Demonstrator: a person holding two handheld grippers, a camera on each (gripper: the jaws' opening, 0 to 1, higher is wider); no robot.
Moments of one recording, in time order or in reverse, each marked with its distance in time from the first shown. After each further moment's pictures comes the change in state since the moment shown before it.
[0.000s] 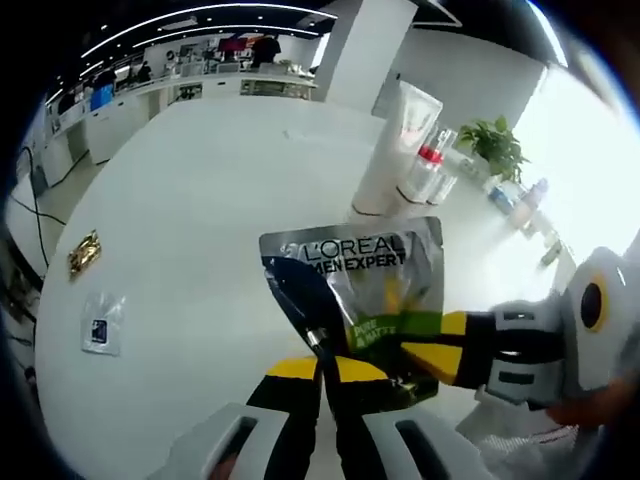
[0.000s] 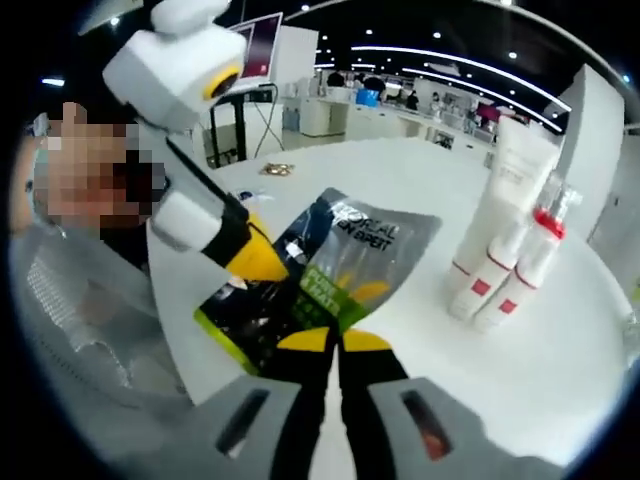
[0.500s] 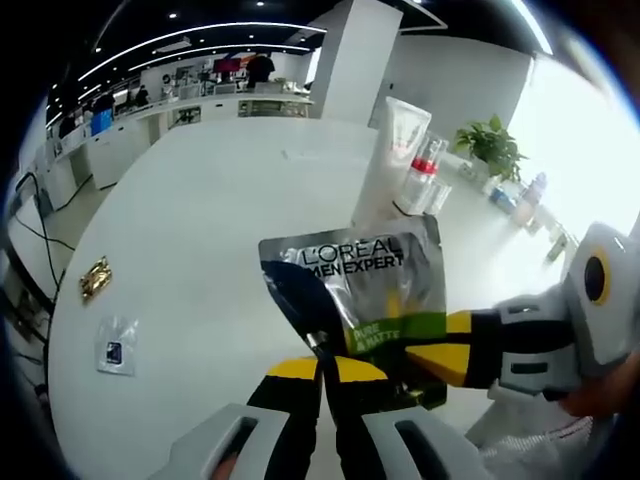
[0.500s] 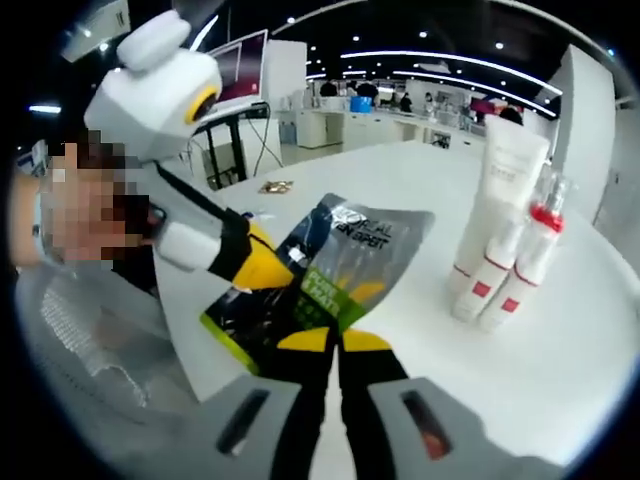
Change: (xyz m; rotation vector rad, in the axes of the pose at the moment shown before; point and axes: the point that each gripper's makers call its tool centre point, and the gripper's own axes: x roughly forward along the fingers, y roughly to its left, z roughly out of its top) left arm -0.006 0.000 0.012 0.076 -0.077 0.039; right arm -0.003 -0.002 0.011 0.098 -0.046 0.029
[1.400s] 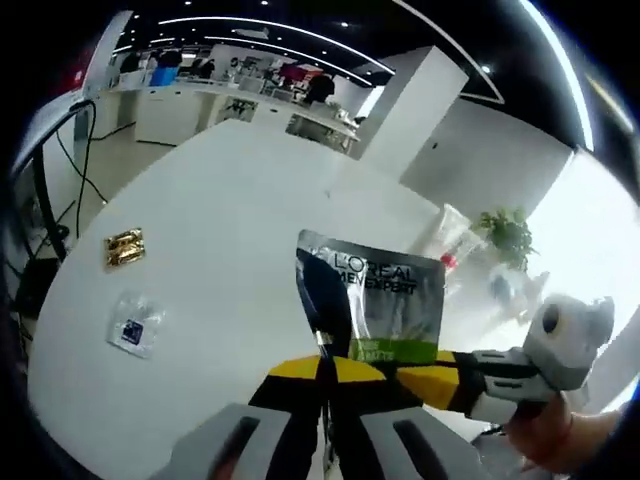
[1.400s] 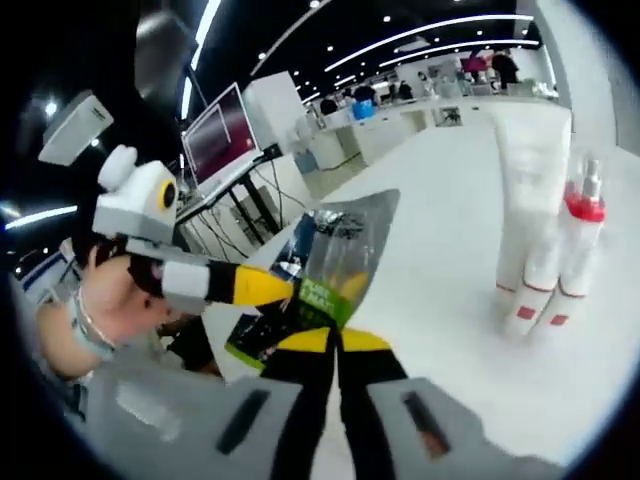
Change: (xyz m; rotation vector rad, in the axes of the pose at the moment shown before) left arm -0.034 0.026 0.039 -0.319 -0.168 -0.018; right arm 0.003 0.000 0.054 0.309 -0.088 0.167
